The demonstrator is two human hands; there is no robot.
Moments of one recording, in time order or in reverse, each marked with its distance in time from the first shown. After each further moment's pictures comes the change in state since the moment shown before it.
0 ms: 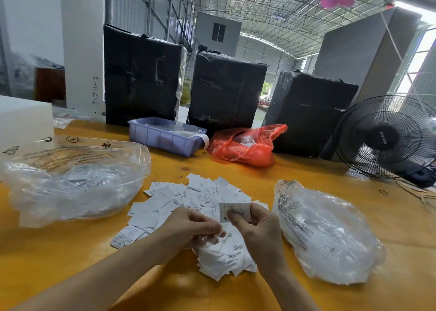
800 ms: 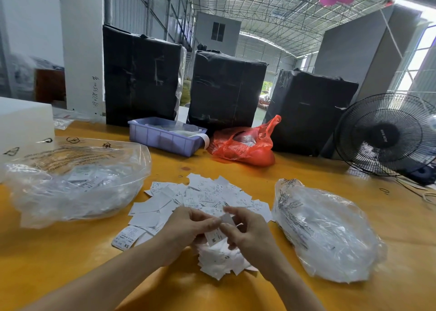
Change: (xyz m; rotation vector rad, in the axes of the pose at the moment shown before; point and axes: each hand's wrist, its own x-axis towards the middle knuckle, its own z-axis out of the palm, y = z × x) left_hand -0.002 -0.004 0.006 0.068 0.107 0.076; right_hand -0.002 -0.003 -0.002 -0.152 -0.335 0.115
